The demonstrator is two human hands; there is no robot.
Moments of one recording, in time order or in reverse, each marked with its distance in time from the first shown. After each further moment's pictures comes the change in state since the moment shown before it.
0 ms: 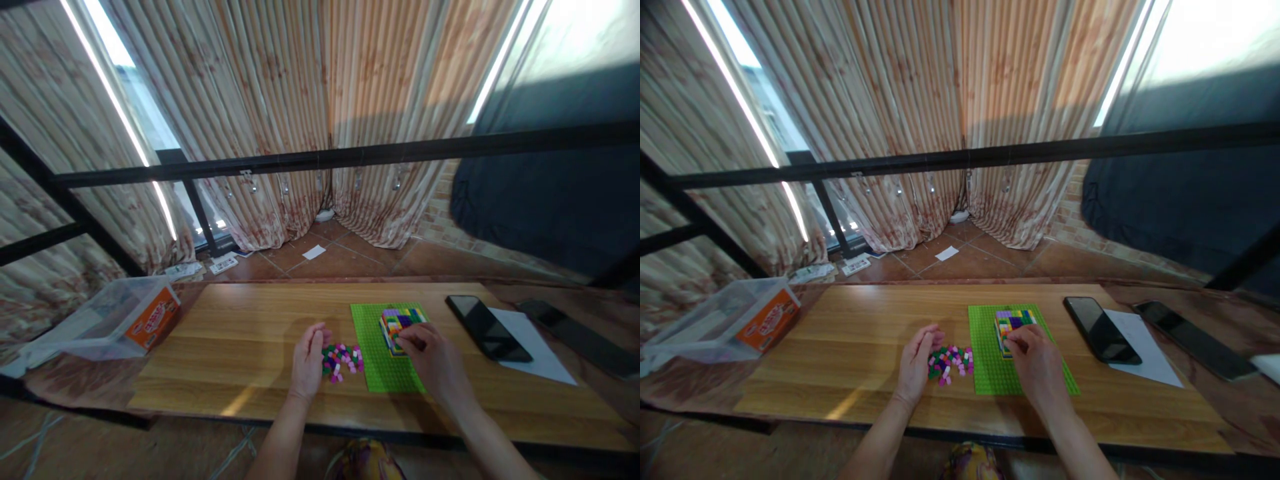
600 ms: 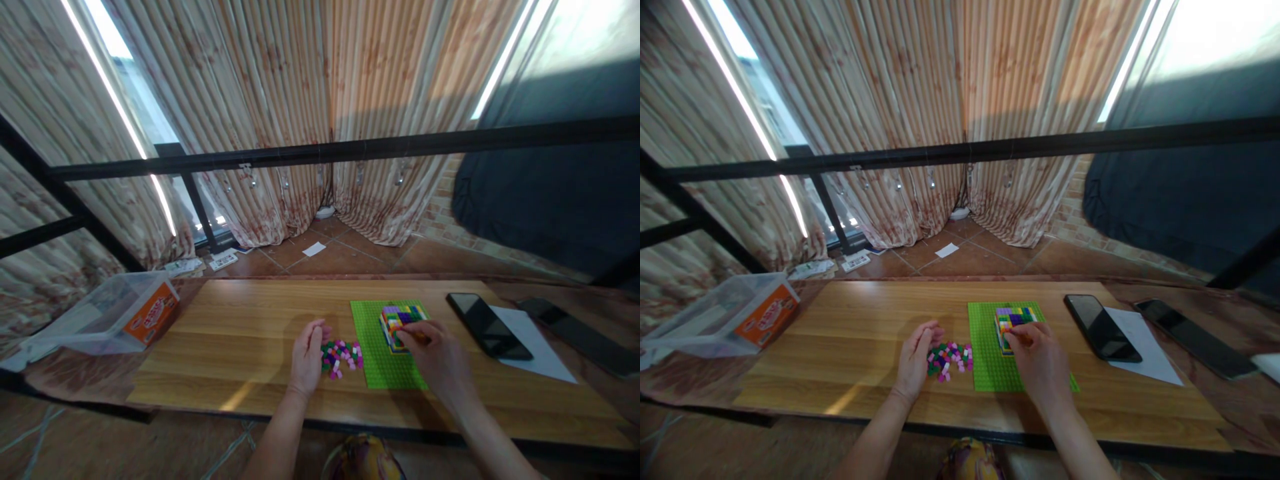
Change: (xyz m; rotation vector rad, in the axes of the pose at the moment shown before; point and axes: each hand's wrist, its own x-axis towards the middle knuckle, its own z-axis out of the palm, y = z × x) left_hand -0.001 0.001 0.000 0.024 -0.004 0.023; right_hand -0.001 0.000 -0.002 -0.117 0.054 0.091
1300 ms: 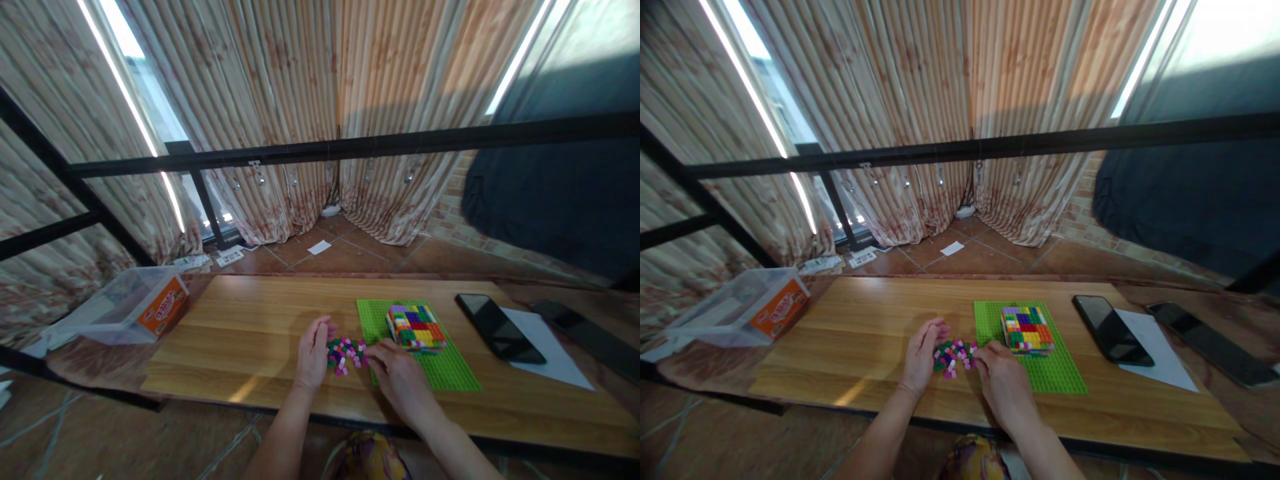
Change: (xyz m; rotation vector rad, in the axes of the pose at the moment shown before) left_hand 0.000 0.001 0.001 -0.011 -0.005 -0.007; right_hand -0.039 -0.034 0.035 0.023 -0.392 -0.302
